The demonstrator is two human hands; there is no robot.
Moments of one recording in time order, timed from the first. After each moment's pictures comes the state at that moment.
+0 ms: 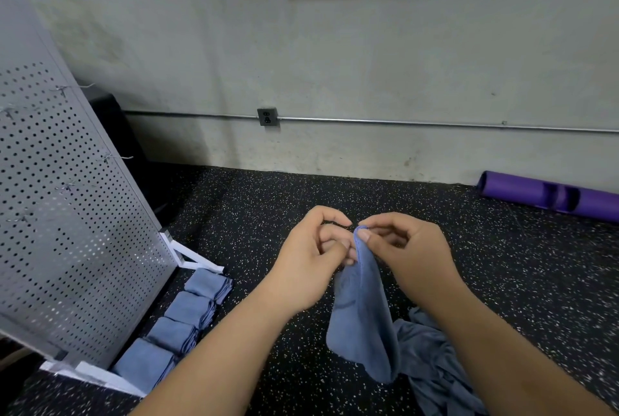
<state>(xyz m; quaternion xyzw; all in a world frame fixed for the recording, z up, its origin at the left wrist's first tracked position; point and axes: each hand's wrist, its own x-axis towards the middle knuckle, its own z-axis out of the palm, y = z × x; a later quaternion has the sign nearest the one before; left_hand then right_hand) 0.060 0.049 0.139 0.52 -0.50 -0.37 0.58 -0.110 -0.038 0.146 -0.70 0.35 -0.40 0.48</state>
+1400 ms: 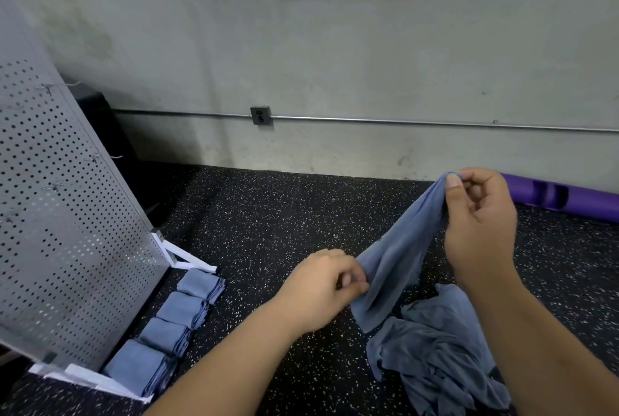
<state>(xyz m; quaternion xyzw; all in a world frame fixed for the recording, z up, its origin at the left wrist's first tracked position) 0.045 0.042 0.105 0.65 -0.69 -0.19 0.28 -0.155 -0.078 0.173 -0.59 0.38 -0.61 0.36</state>
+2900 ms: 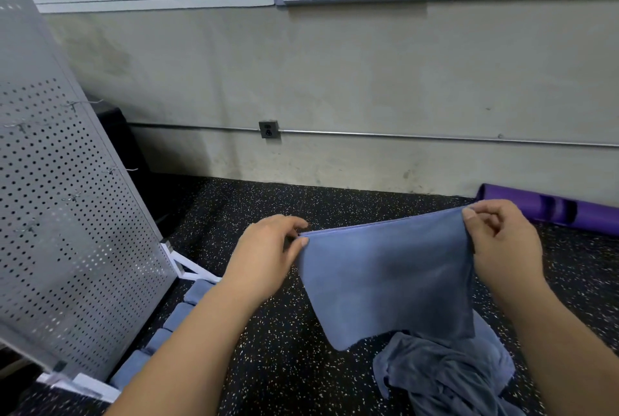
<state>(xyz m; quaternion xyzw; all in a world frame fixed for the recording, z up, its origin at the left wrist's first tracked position) 0.126 0.051 0.144 0.72 -0.61 0.02 0.33 -0.193 -0.103 0.158 -0.63 0.50 -0.51 0.31</state>
